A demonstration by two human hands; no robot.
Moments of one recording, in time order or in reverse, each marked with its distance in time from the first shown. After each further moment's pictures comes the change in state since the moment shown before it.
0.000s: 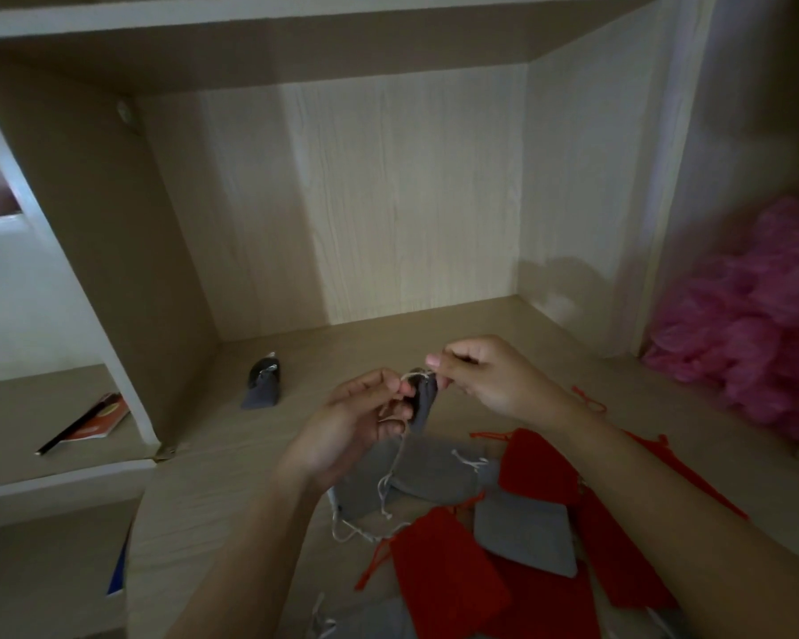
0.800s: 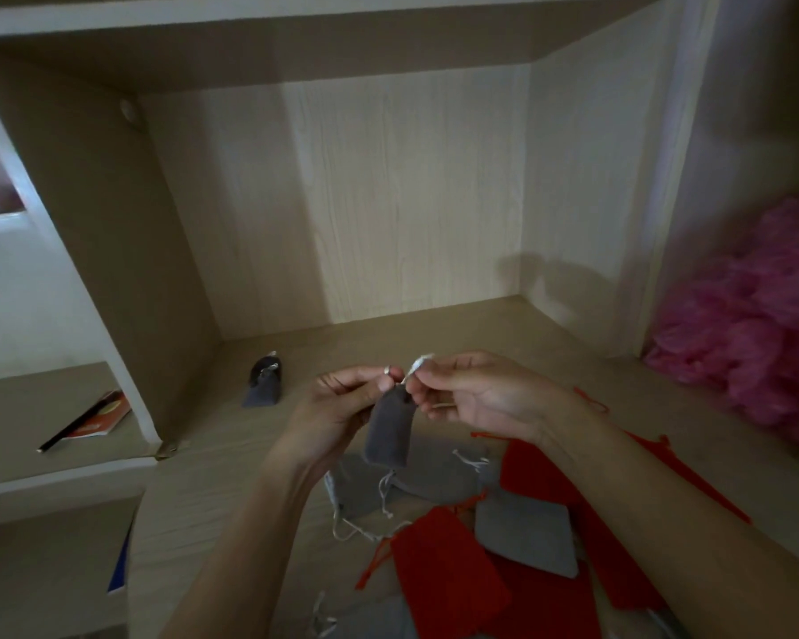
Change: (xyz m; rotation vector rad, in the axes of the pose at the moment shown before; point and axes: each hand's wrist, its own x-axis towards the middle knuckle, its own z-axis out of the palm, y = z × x) left_hand -0.001 0.005 -0.008 0.032 0.152 0.116; right_hand -0.009 -0.020 0.007 0.775 -0.357 0.278
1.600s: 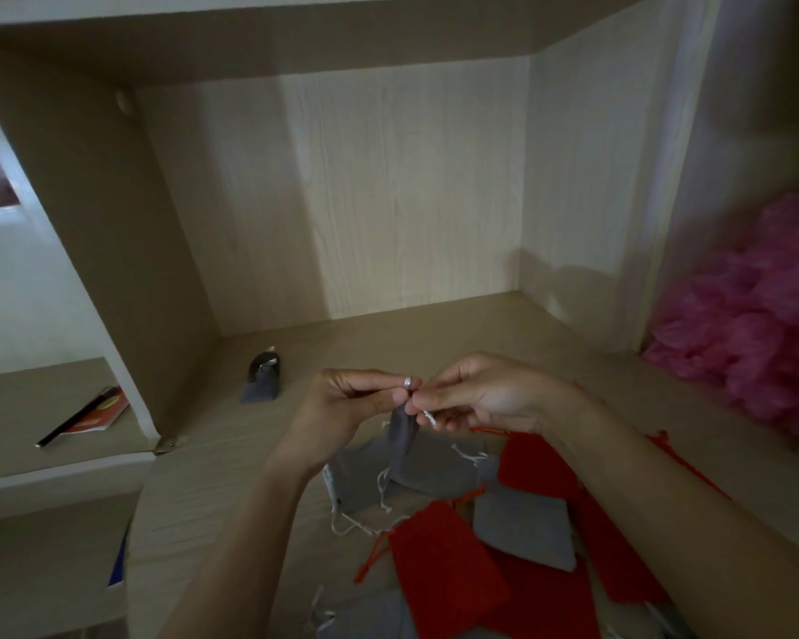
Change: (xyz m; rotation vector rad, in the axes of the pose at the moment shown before) left_hand -0.002 0.000 0.006 0.339 -0.025 0.120; right_hand -0.004 -0.002 -0.006 -0.290 0.013 0.203
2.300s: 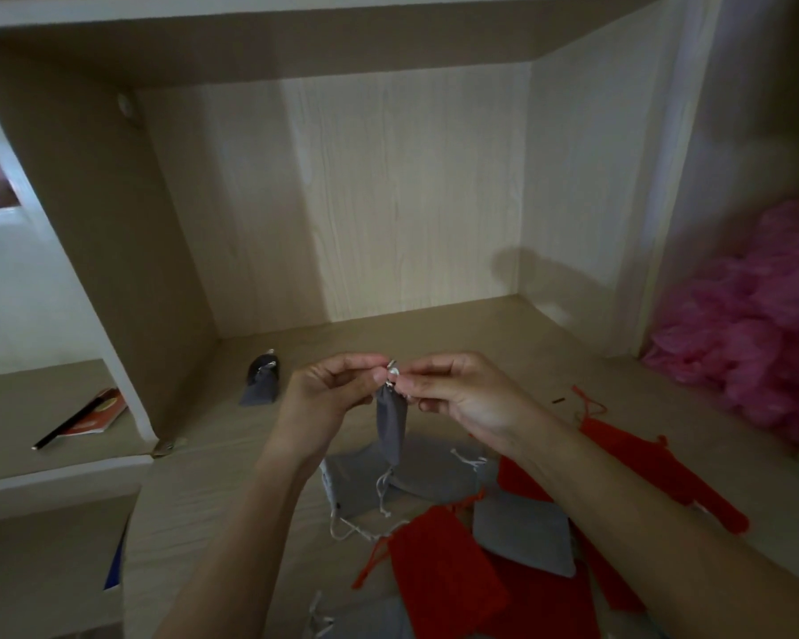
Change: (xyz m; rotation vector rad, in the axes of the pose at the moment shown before) left_hand 0.002 0.007 -0.005 -0.100 0.187 -0.037; right_hand 0.016 0.011 0.020 0.215 0.217 -0.323
